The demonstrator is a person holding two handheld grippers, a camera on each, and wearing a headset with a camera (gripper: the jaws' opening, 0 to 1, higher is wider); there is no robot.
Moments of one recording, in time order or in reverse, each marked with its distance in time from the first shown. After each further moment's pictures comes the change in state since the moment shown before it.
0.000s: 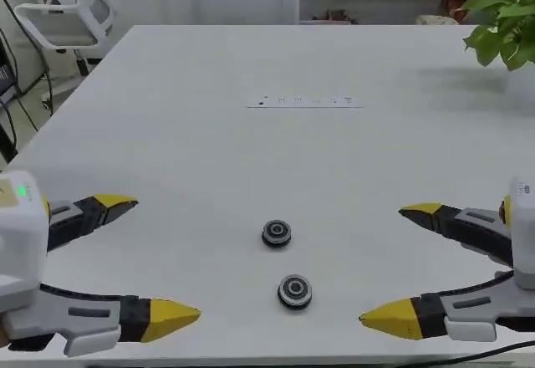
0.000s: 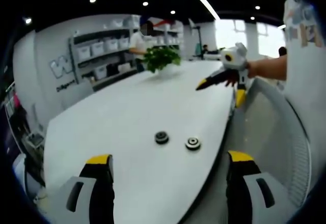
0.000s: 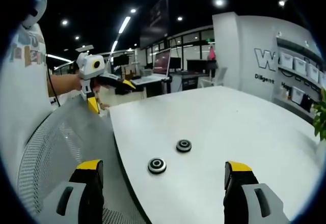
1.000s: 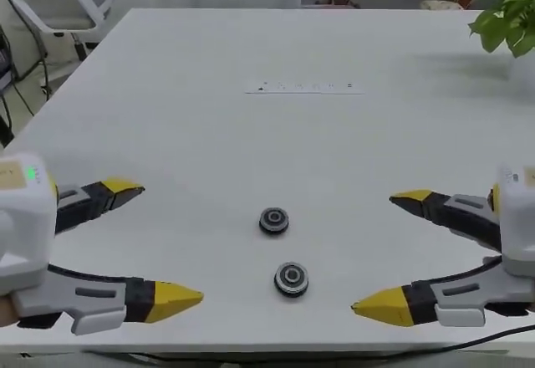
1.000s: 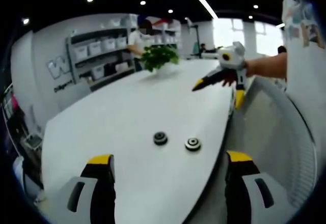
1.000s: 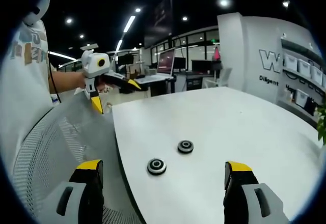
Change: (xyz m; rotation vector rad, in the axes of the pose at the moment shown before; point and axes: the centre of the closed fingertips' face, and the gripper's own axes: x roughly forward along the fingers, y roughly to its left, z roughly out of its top) left arm 0.013 0.001 -0.001 0.011 0.009 -0.020; right arm 0.010 -0.001 -0.001 -0.023 -0.002 0.037
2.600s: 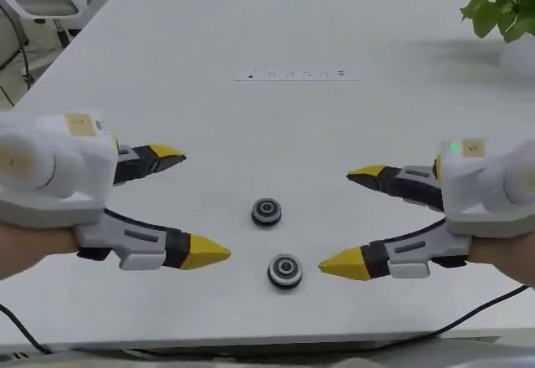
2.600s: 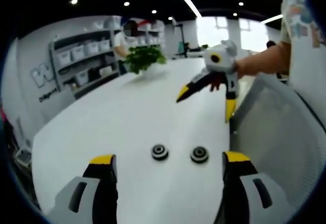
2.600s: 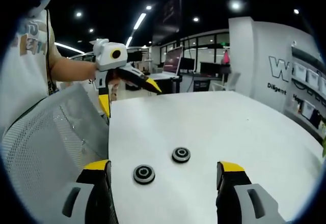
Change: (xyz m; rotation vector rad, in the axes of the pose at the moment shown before) left arm 0.059 0.012 0.017 0.077 -0.006 -0.132; right arm 0.040 -0.022 0.002 -0.084 0.005 0.050
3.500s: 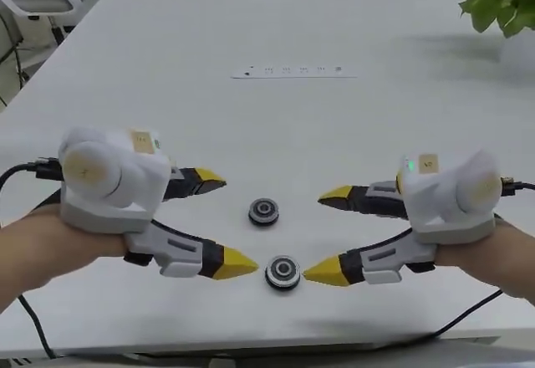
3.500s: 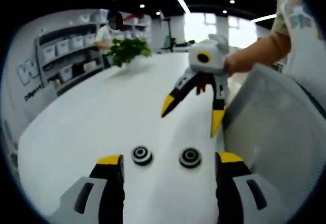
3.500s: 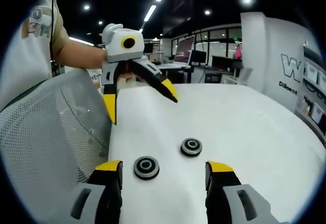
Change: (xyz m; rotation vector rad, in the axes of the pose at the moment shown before) left arm 0.048 -0.024 -0.013 0.003 0.046 -0.141; right arm 0.029 0.007 -0.028 -0.039 0.070 0.094
